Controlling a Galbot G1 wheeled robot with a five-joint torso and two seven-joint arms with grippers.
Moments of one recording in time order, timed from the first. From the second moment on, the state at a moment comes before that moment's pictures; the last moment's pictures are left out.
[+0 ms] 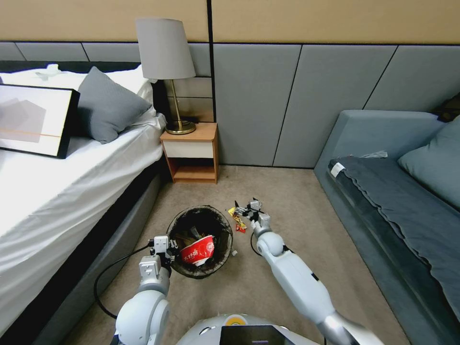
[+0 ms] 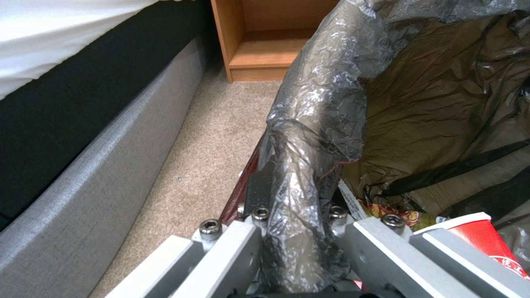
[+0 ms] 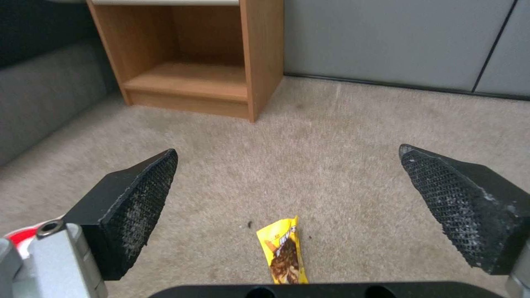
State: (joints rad) left arm 1.69 -1.47 -0.48 -2.37 -0.06 0.53 -0.22; right arm -0.80 1.33 -0.03 1.36 0.40 -0.11 0.20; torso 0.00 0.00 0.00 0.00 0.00
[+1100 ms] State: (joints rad) left arm 1.71 -1.47 -0.45 -2.35 0.00 0.53 -0.22; right arm -0.58 1.47 0.02 0.82 0.24 -0.25 0.03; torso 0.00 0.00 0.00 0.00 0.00
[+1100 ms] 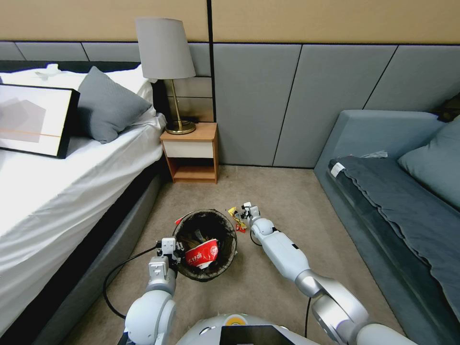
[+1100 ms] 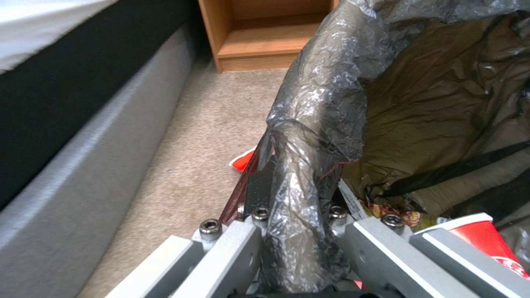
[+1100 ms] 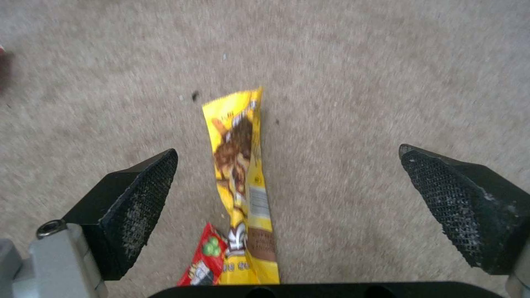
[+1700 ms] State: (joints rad) left arm 1.74 -1.48 -0.43 -2.35 0.04 0.52 -0.22; right arm -0.55 1.57 0.10 0.63 0.15 -0.20 -0.02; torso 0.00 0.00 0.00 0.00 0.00
